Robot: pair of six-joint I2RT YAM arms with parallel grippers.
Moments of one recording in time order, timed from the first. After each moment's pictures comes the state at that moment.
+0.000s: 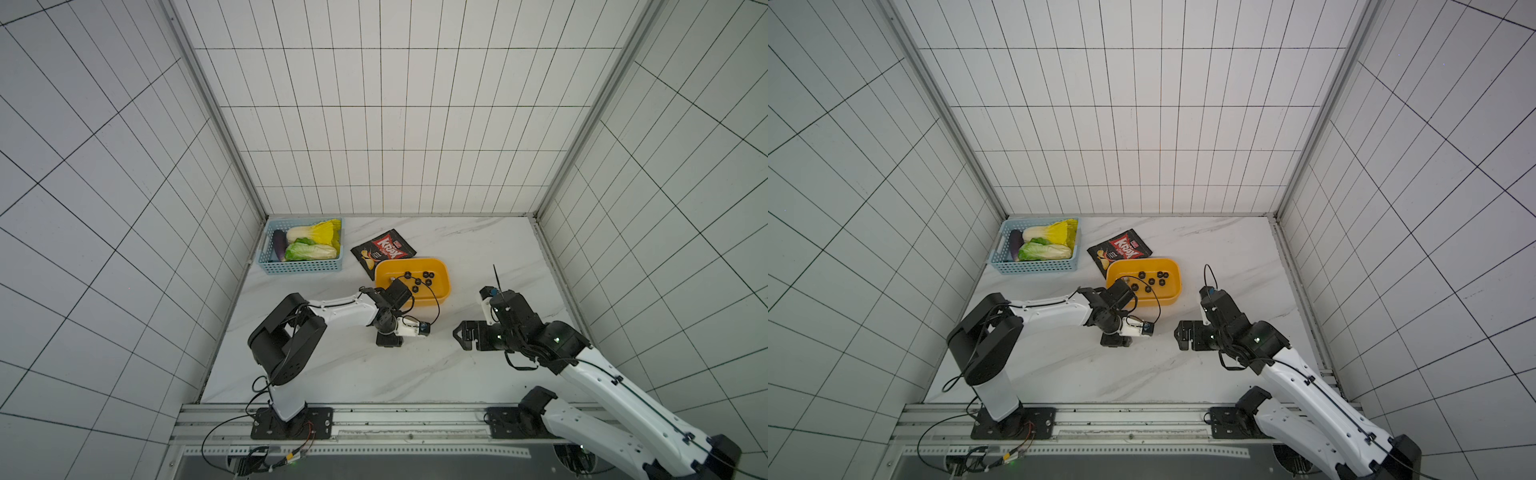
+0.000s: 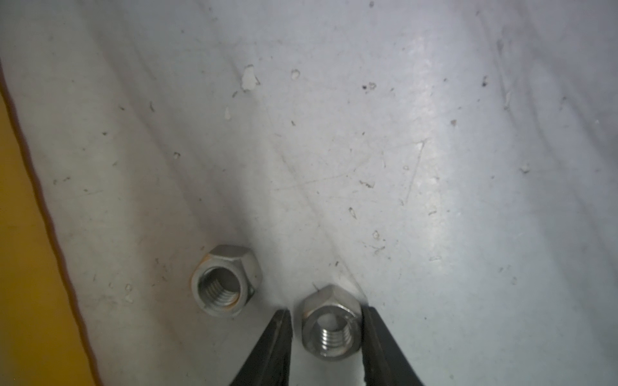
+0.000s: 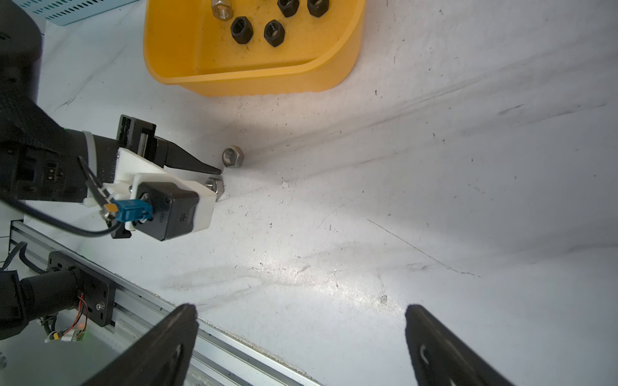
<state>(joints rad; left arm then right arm) -0.81 1.77 1.04 -0.58 0.24 0.88 0.75 0.83 0.75 -0.87 -0.09 0.55</state>
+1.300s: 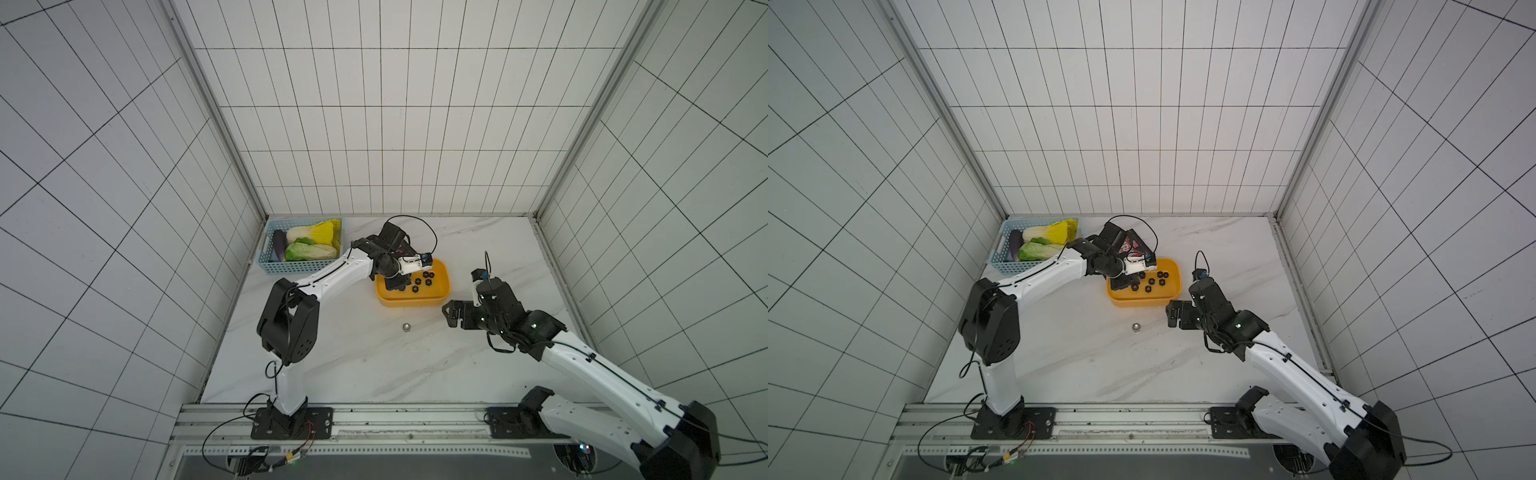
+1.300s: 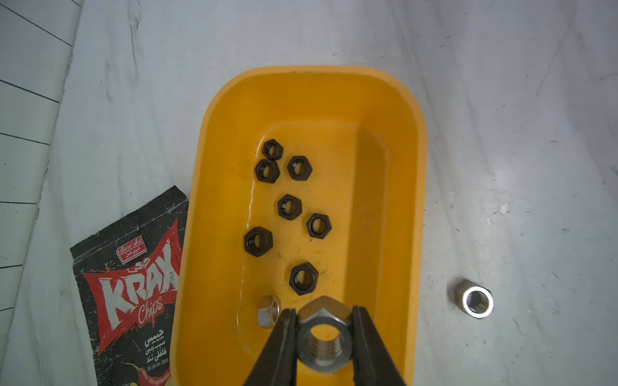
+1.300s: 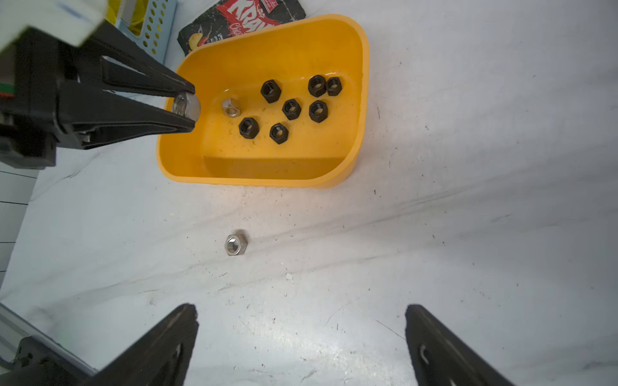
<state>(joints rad) -0.60 1.94 1.58 -0.71 0.28 0.77 0.75 1.01 0.76 -0.57 0.08 0.56</state>
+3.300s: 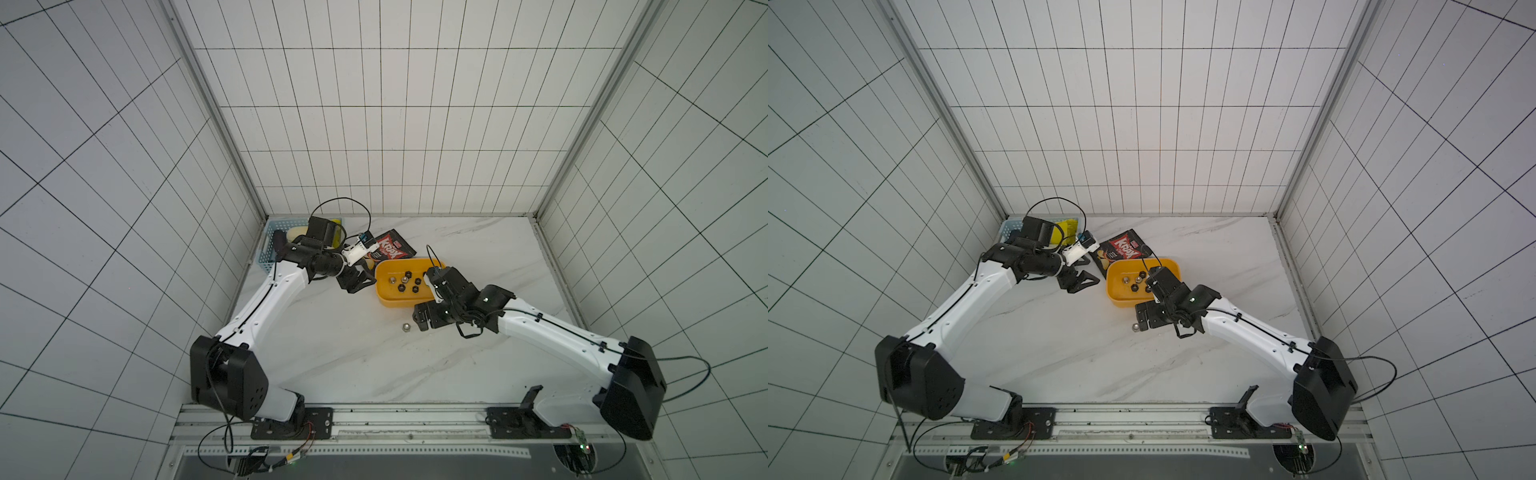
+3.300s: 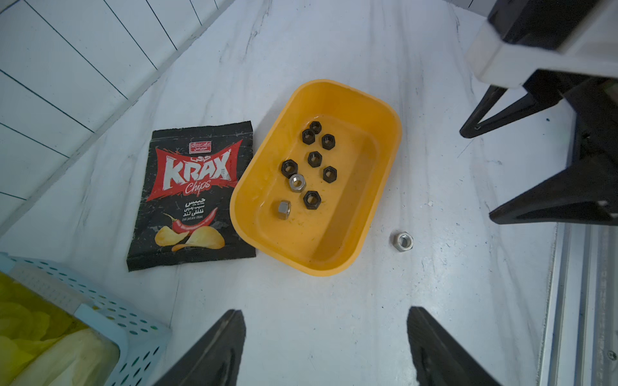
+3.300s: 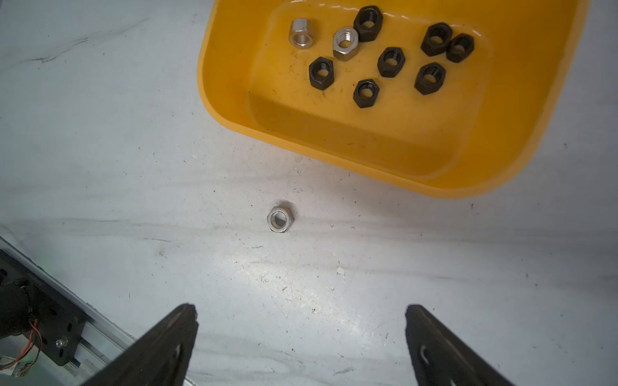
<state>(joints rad) -0.24 1.42 1.28 -0.82 0.61 0.61 0.94 1.39 1.06 -0.69 0.03 0.46</state>
